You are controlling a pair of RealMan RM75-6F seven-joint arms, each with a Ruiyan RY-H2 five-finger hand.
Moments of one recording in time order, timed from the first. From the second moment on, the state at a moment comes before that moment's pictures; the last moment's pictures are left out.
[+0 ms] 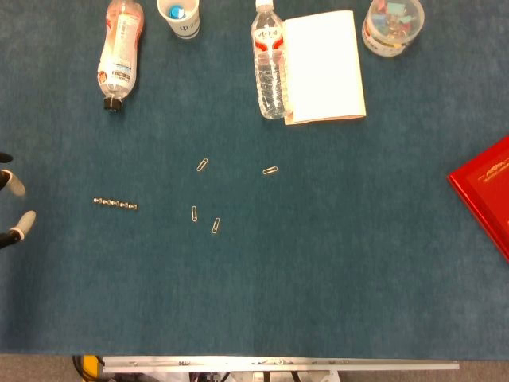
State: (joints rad) left arm -0.13 -1.14 0.03 -1.67 1.52 1.54 0.12; right arm 0.11 -1.16 0.13 -1.47 -1.48 1.52 0.11
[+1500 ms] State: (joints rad) left arm -0.45 -1.20 -0.04 -1.71 1.19 0.93 0.31; right arm 0.12 -1.13 0.13 -1.48 -1.49 1.51 0.18
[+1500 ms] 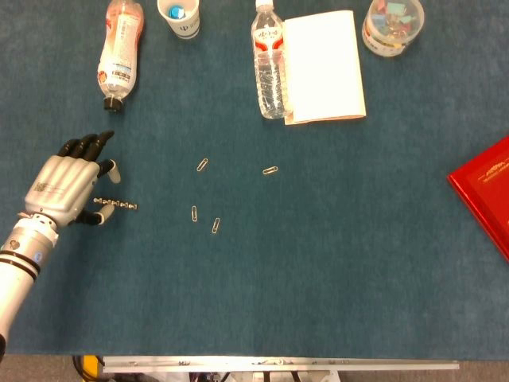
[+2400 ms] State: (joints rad) left arm -0.45 -1.32 0.00 -1.55 1.18 0.92 0.24; right arm 0.12 -1.14 0.13 -1.48 -1.49 1.51 0.18
